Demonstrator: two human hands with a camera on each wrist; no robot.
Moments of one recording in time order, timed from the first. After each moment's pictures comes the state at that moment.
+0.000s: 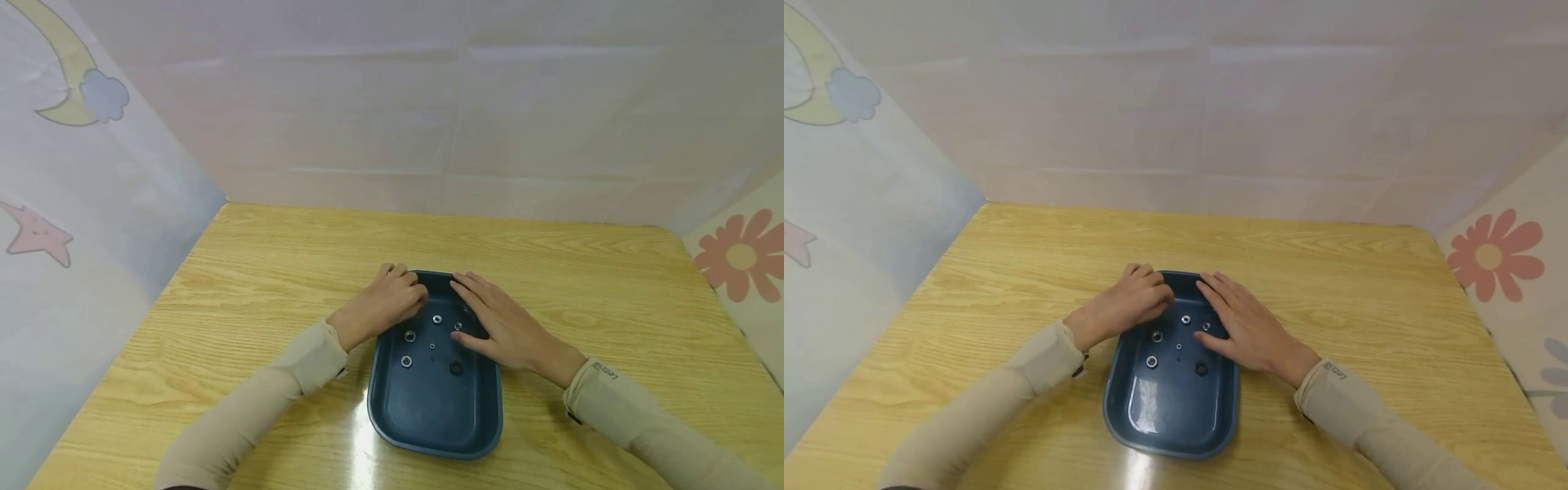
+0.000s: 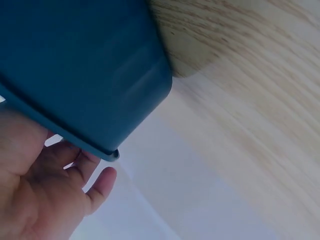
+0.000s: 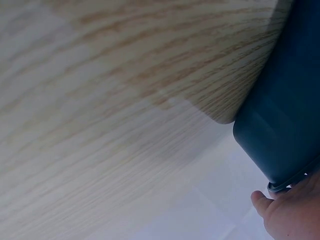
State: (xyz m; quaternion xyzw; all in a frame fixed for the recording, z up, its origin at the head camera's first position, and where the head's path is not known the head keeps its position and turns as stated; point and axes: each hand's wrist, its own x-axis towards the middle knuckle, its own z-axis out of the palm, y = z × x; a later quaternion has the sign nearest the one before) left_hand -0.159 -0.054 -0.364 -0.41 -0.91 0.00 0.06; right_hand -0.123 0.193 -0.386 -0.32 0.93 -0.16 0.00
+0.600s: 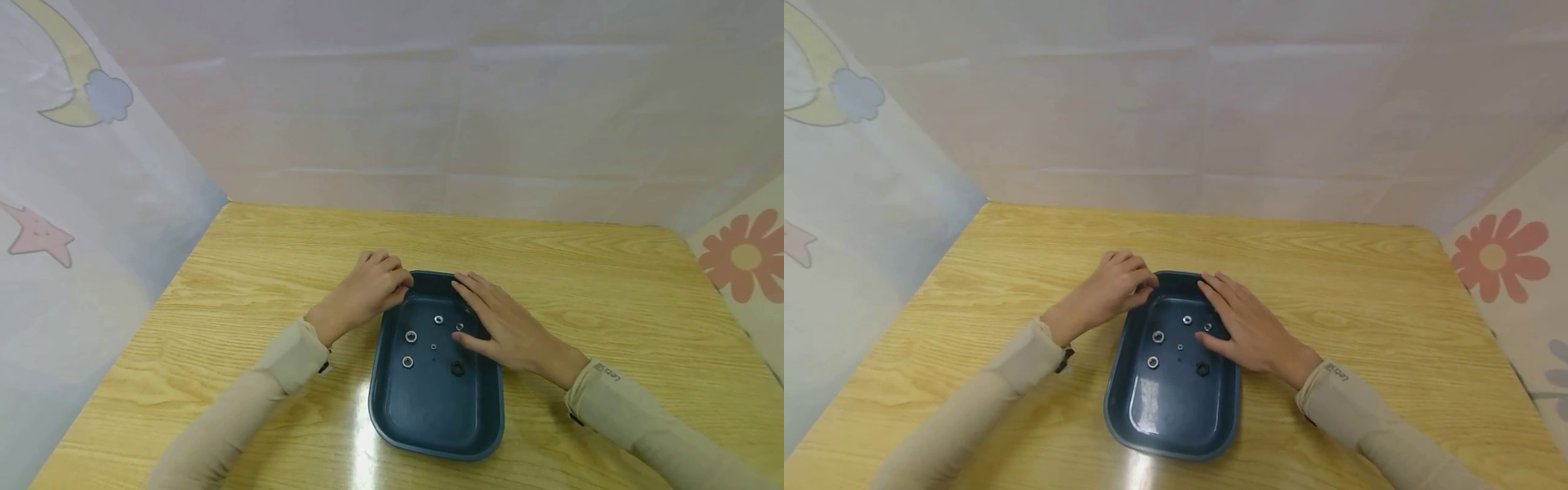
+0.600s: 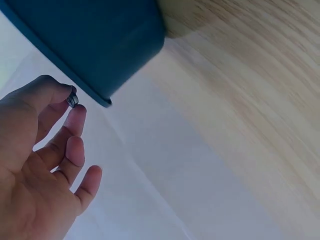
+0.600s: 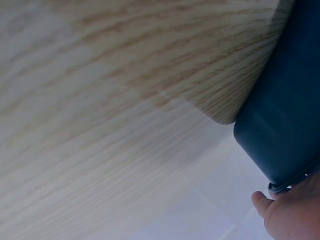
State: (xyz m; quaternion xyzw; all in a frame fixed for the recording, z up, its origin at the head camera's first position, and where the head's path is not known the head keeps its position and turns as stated) left_hand -0.164 -0.080 -0.350 -0.39 -0.91 -0.06 0.12; right_hand -0.123 0.194 -0.389 -0.31 0.94 -0.16 0.00
